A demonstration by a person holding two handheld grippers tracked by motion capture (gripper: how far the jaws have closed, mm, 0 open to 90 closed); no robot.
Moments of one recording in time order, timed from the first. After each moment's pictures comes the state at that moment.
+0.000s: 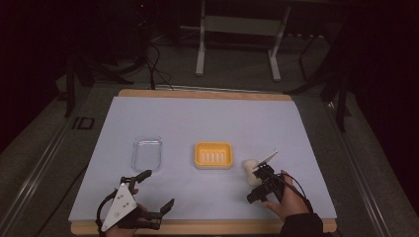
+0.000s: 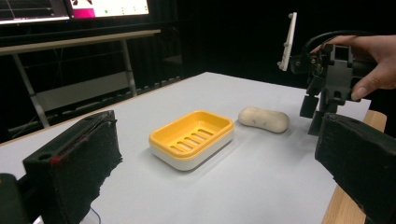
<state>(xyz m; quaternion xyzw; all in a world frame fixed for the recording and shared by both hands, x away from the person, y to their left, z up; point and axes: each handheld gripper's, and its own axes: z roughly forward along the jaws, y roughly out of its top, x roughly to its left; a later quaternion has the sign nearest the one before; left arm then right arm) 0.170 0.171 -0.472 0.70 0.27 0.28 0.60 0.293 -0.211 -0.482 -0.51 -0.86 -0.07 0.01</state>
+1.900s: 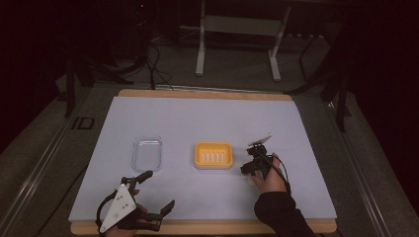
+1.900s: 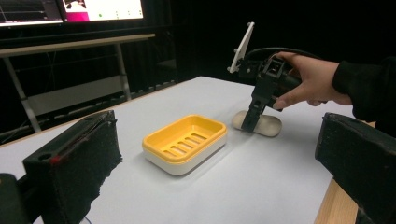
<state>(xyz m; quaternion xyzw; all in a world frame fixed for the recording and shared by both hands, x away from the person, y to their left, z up) 0.169 0.171 -0.471 0.70 0.26 0.27 0.61 0.356 -0.191 -0.497 -0.59 -0.79 -0.11 -0.09</state>
